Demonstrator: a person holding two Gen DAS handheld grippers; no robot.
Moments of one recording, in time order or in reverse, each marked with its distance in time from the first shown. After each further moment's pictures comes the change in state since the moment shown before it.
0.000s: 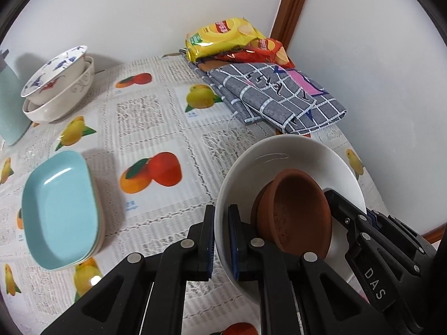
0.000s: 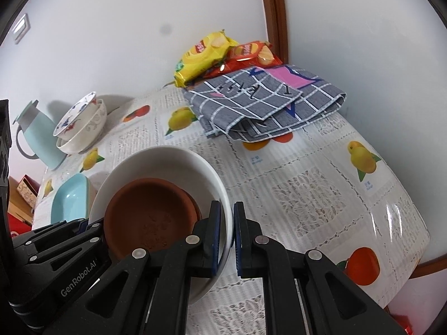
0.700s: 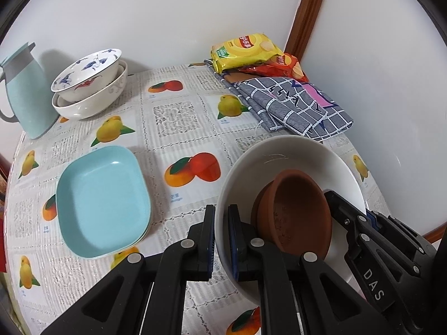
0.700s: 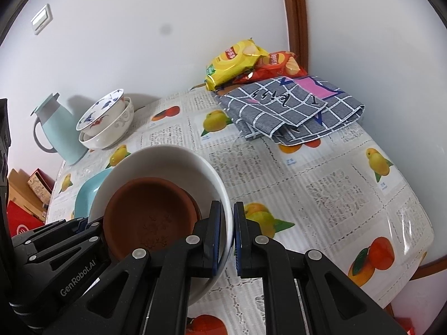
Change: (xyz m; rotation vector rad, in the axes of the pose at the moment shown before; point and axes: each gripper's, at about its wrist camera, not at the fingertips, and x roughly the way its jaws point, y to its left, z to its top) left arm -0.038 0.040 -0.013 -0.030 -0.039 0.036; right arm -0.023 0.052 -0.007 -0.039 -0.023 0.039
